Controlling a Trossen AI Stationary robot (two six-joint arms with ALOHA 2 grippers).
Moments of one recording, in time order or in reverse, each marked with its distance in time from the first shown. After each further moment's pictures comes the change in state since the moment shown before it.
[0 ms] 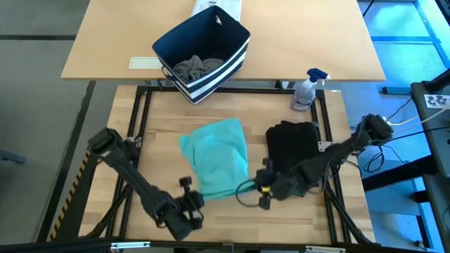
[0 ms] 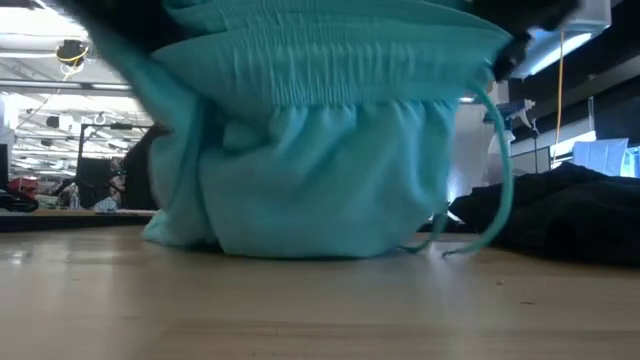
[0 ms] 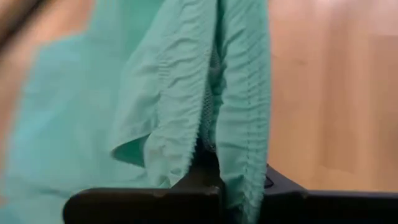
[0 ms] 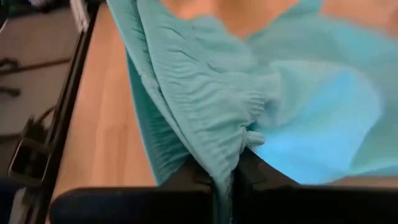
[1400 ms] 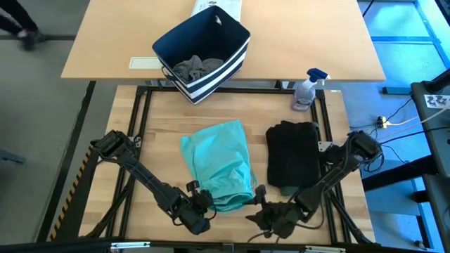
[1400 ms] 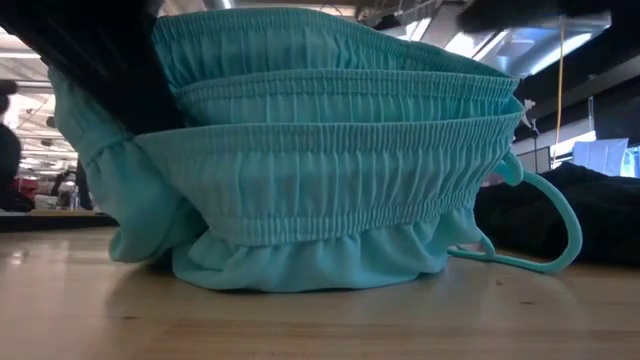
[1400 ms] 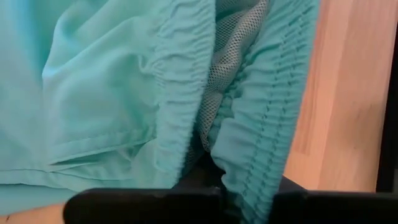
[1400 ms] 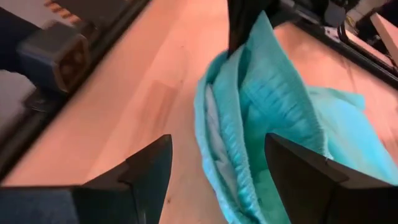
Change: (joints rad) left arm 0.116 0.085 -0.002 0.177 0.301 -0.048; right arm 0.221 0.285 0.155 0.100 0.182 -0.515
